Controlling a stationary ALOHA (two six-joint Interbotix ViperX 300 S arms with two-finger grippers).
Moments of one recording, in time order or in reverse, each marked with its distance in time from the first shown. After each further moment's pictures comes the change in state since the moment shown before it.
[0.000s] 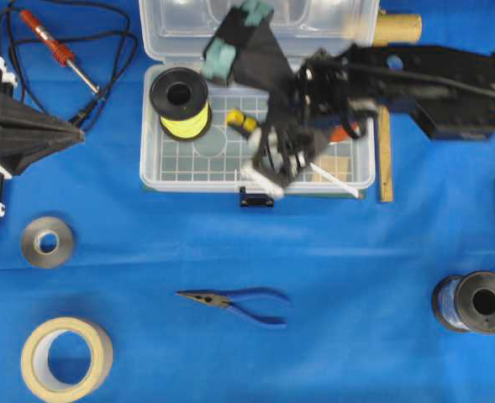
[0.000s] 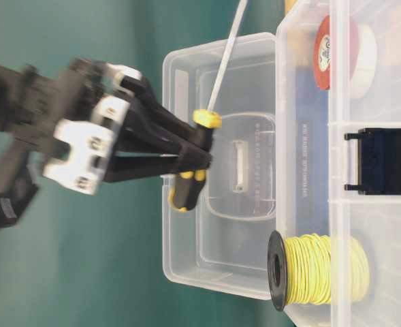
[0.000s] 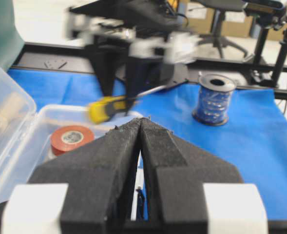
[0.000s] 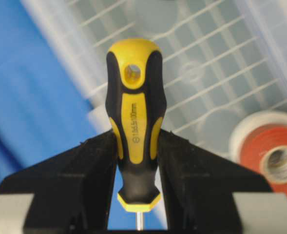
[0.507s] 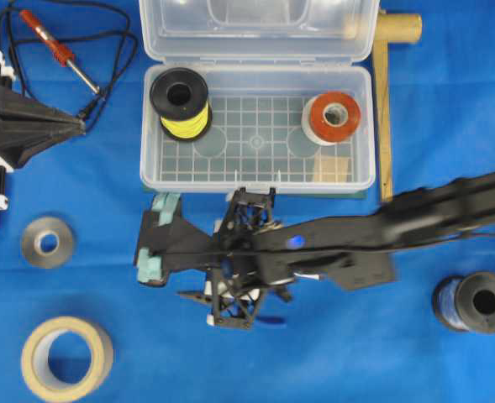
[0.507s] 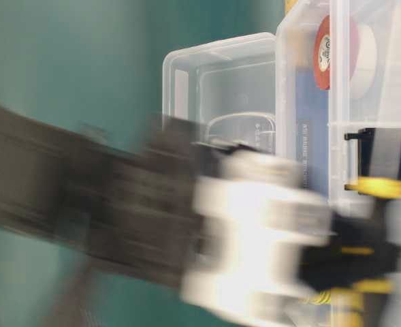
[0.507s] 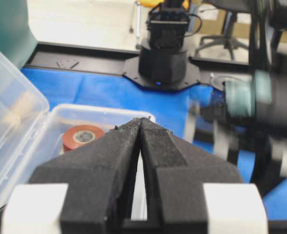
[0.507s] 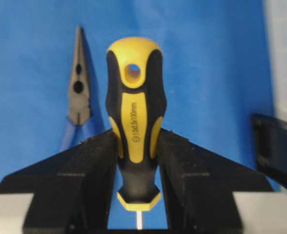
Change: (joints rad) left arm 0.029 0.000 0.000 -0.002 0.000 0.000; right arm 0.258 0.359 -0.204 -0.080 -0.044 -0.025
